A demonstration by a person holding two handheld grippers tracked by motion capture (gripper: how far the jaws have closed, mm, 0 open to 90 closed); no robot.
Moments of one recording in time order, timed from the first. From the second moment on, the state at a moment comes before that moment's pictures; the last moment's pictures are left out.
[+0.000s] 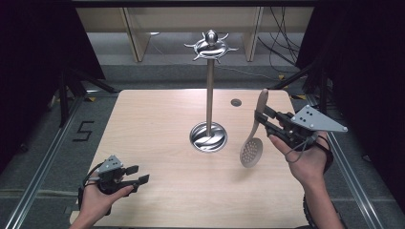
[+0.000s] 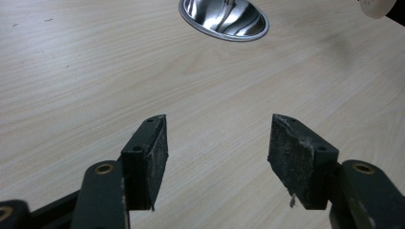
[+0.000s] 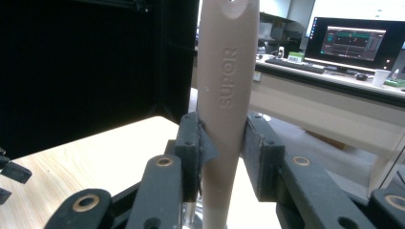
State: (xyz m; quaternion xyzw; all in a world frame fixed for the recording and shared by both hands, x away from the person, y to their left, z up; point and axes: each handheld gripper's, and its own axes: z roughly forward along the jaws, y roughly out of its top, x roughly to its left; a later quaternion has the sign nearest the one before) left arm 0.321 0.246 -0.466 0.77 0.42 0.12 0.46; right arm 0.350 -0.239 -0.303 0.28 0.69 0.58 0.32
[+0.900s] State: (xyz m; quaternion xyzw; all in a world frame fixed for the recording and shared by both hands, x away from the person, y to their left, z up) left arm 0.321 0.246 -0.466 0.77 0.42 0.12 0.46; right arm 0.359 -0.219 -0.297 0.30 0.68 0.59 0.32
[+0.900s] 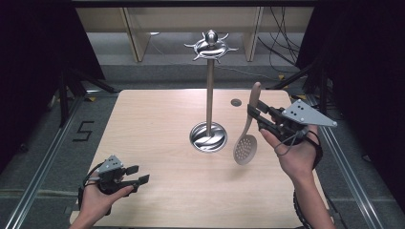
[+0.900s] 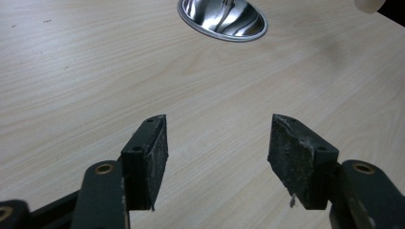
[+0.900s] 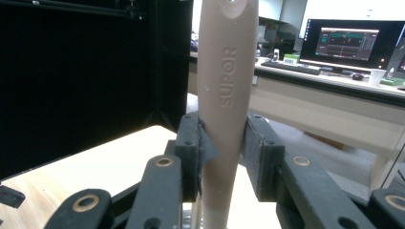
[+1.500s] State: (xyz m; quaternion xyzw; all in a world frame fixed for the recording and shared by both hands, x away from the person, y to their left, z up) left arm 0.321 0.246 -0.466 0.77 0.42 0.12 0.46; right arm 0.364 -0.211 -0.299 0.32 0.67 0.59 0.31
